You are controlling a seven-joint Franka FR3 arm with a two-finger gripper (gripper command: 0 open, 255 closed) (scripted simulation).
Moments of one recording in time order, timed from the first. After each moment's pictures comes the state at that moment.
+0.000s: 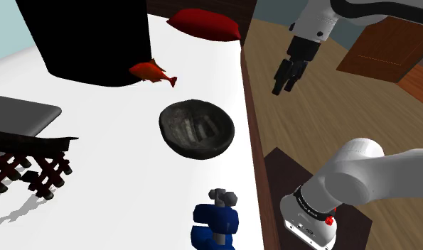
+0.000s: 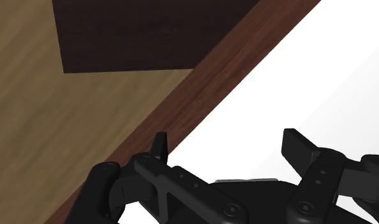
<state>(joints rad) -0.01 -0.77 -0.06 -2.37 0.11 1.51 -0.05</state>
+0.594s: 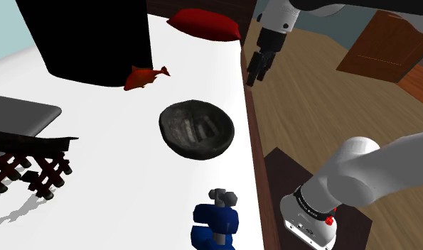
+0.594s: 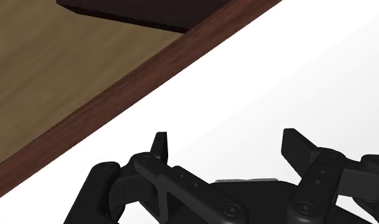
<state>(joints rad) 0.07 -0.51 -0.04 -2.20 0.11 1.63 -0.16</state>
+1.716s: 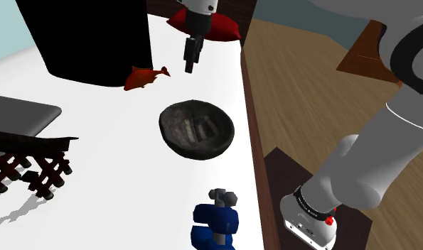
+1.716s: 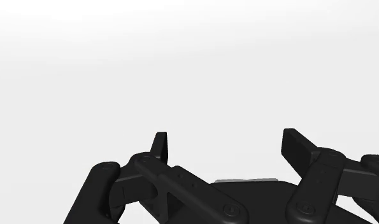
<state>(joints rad) 0.21 0.05 0.09 -1.63 0.05 1.68 -0.36</state>
